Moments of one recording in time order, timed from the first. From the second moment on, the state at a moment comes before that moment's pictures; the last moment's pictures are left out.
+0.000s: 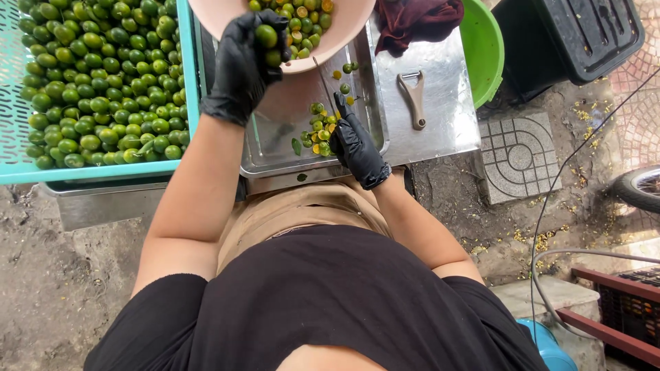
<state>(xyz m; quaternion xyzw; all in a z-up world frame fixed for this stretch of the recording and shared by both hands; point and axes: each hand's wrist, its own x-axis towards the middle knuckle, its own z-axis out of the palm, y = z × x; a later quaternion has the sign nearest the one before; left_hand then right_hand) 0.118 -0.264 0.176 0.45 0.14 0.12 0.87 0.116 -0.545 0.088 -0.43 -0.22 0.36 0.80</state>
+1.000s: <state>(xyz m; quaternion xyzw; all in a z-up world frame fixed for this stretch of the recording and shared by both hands) 0.064 -0.352 0.172 0.35 0.06 0.14 0.93 0.096 -0.541 0.164 -0.73 -0.33 0.20 0.56</state>
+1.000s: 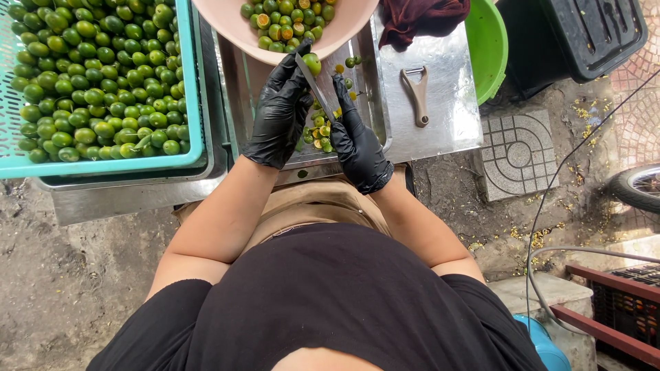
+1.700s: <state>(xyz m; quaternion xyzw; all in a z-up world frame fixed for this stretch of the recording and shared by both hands) 0.079 -0.358 0.153 0.51 0.05 0.25 0.82 0.142 -0.530 0.132 -0.74 -0.33 0.12 0.58</state>
